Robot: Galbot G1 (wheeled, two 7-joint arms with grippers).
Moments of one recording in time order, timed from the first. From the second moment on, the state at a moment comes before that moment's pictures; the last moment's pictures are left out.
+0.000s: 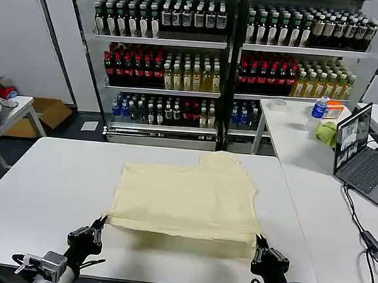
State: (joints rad) left arm 1.62 -1.06 -0.55 -2.19 -0.26 0.40 -0.08; right arm -1.56 1.13 0.36 2.32 0.22 -0.48 0.29
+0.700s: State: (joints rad) left arm 1.40 -1.01 -0.44 -1.98 -0.23 0.39 -0.08; right arm -1.25 1.09 0.25 2.08 0.23 -0.48 0.29
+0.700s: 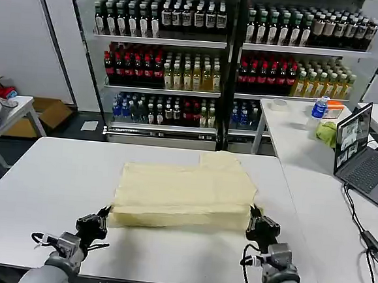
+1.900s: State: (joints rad) left arm 1.35 -1.06 -0.38 -1.88 -0.19 0.37 -0.10; right arm -1.21 1.15 0.24 1.93 0.22 -0.47 0.29
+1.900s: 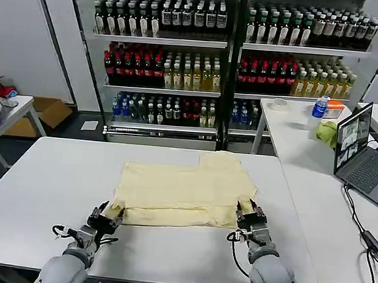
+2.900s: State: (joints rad) left arm 1.41 -1.07 -0.39 -1.90 -0.26 0.39 -0.10; right arm -1.30 1.17 0.30 1.94 0.34 -0.51 0.31
